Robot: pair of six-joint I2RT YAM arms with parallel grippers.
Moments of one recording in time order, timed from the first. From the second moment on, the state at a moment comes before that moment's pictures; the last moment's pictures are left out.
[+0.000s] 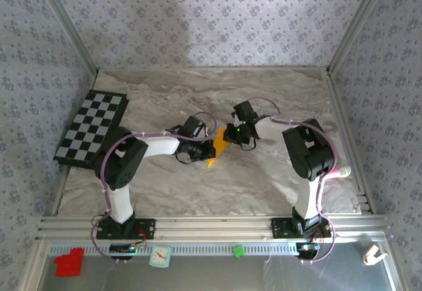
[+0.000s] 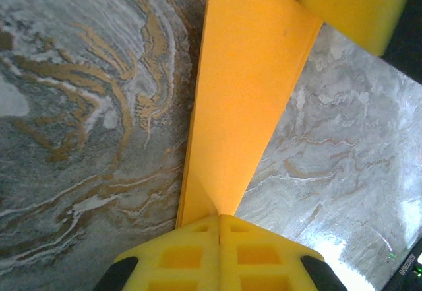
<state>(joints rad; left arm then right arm) -0.69 1.85 0.98 -0.14 0.45 -0.76 0.48 1.91 1.10 -0.24 -0.32 0.59</state>
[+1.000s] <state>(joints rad) -0.69 1.94 1.08 -0.13 0.46 -0.79 0.31 1.94 1.09 -0.17 -0.49 0.57</state>
